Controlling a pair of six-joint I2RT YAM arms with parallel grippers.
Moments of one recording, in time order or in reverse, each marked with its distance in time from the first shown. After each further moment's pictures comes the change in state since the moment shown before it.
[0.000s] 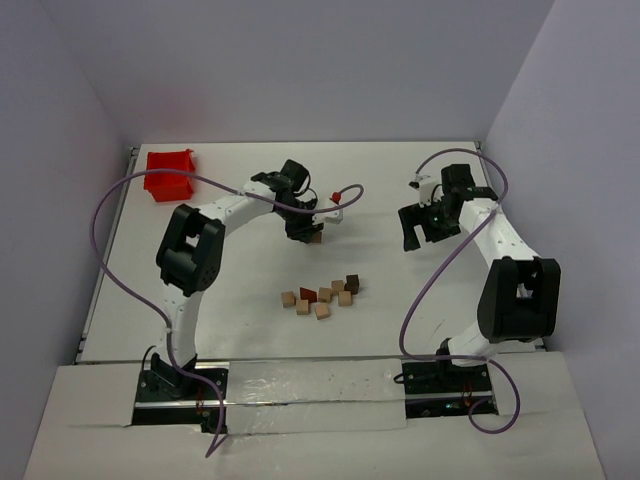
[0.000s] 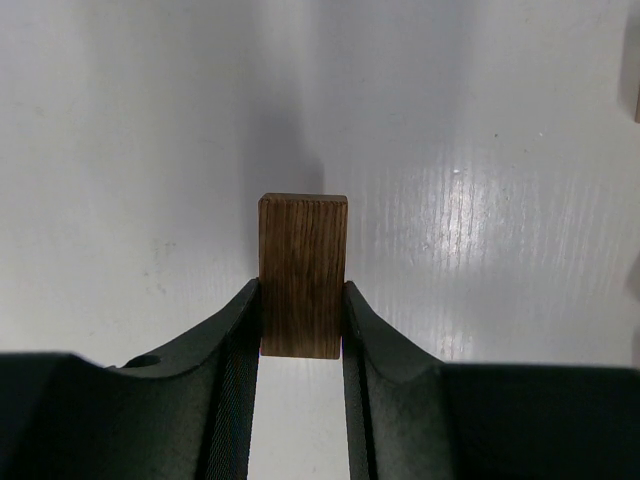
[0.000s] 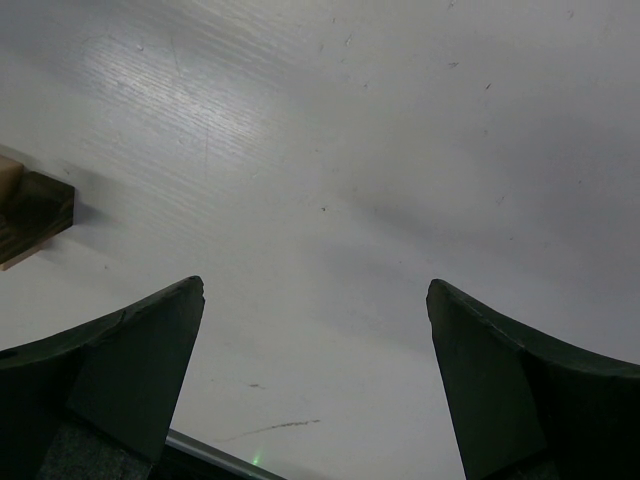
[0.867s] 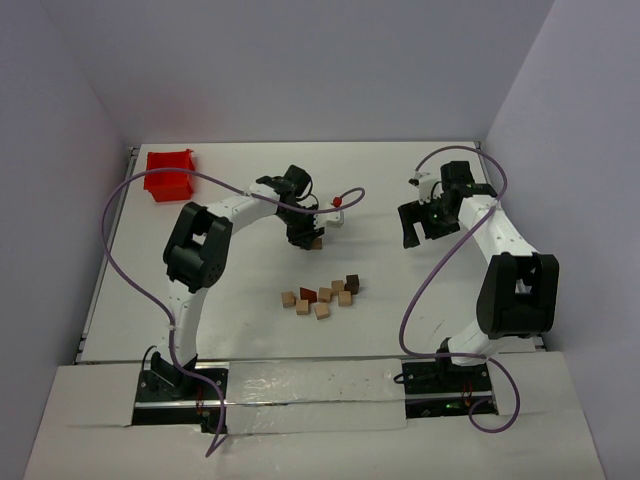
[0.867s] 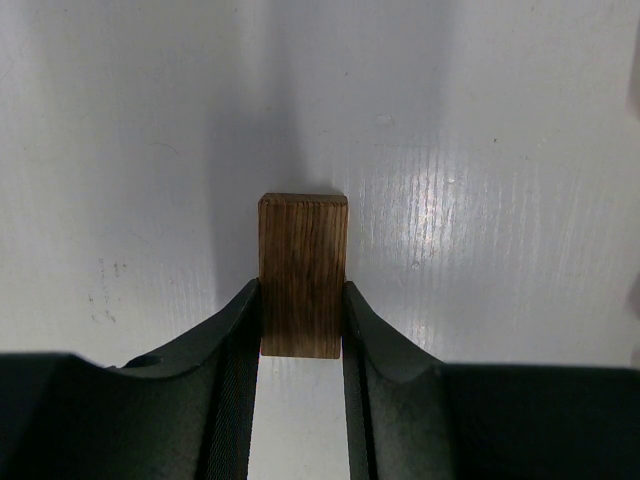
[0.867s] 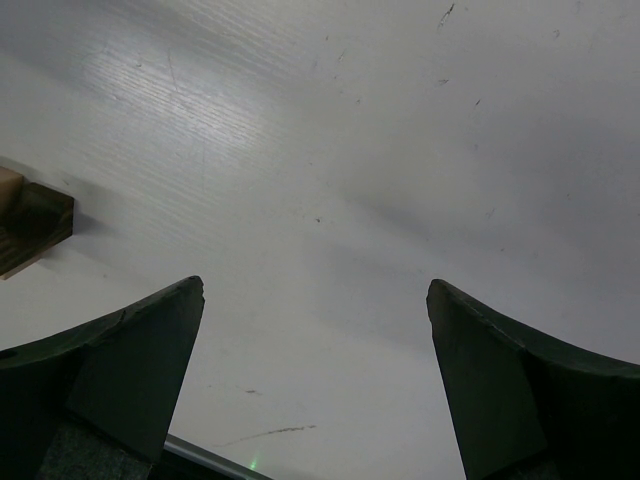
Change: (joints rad) left arm -0.006 0.076 0.016 -0.020 0.014 -0.018; right arm 0.000 0.031 0.034 0.000 0.001 0.000
